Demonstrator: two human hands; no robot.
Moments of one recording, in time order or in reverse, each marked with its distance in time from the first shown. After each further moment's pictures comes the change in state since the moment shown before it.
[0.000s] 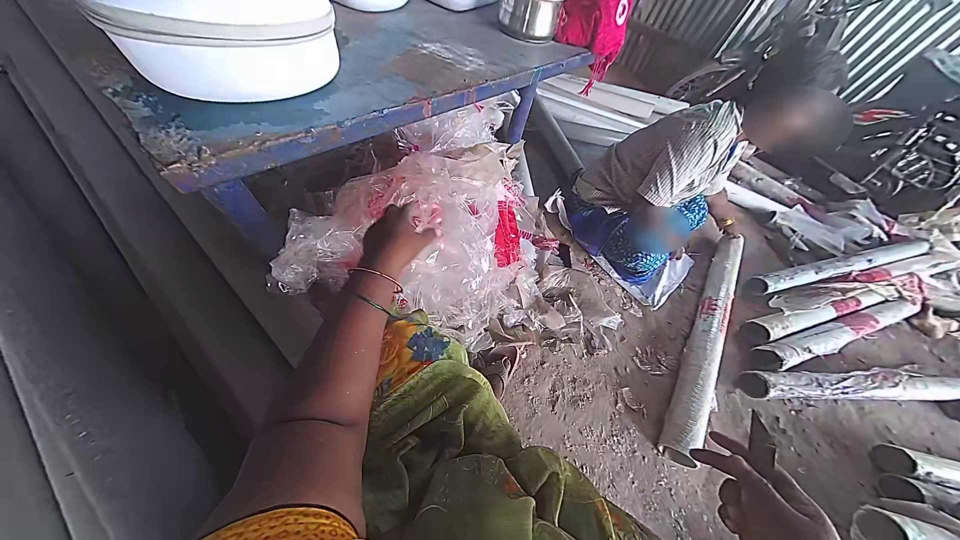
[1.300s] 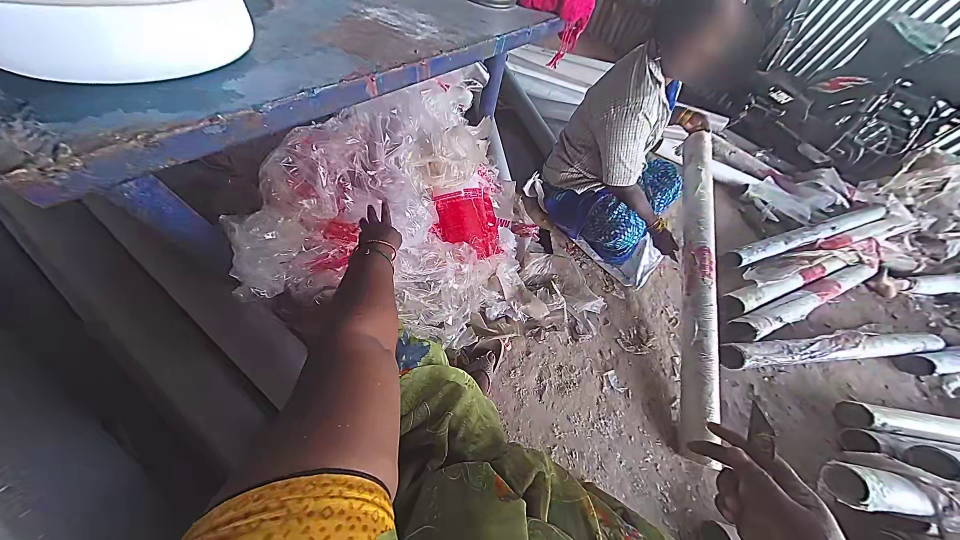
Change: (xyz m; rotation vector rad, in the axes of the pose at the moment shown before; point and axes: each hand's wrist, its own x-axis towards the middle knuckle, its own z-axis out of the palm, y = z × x) left_hand 0.126 -0.046 0.118 0.138 -0.115 -0.200; right_hand 0.009 -0.002 -0.011 -0.012 0.051 0.007
